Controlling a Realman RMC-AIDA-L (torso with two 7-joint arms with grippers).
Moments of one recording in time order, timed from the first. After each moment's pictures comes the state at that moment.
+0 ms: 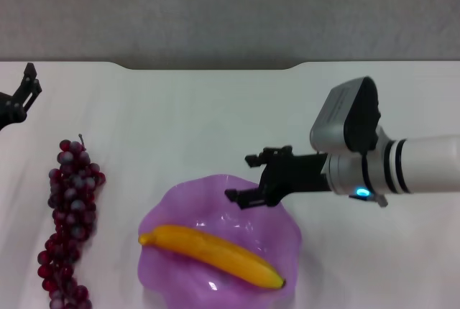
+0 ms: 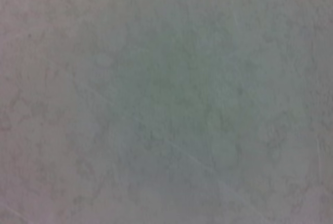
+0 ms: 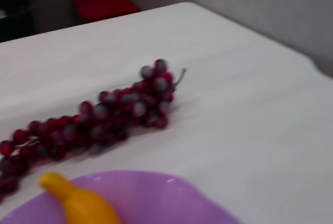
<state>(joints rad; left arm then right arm) -0.36 -2.03 -1.42 -0.37 2.80 1.02 -0.06 1.00 2.01 -0.14 0.08 -2.60 -0.85 1.08</state>
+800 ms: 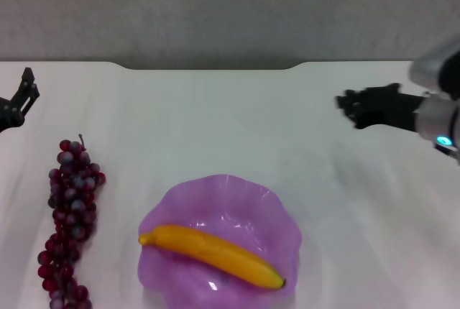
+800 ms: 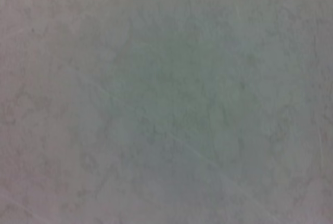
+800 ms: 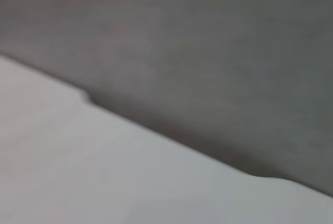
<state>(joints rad) -0.35 -2.03 -1.42 -0.37 2.80 1.02 -0.06 0.89 2.01 -0.01 -0.20 -2.43 -0.78 1.08</state>
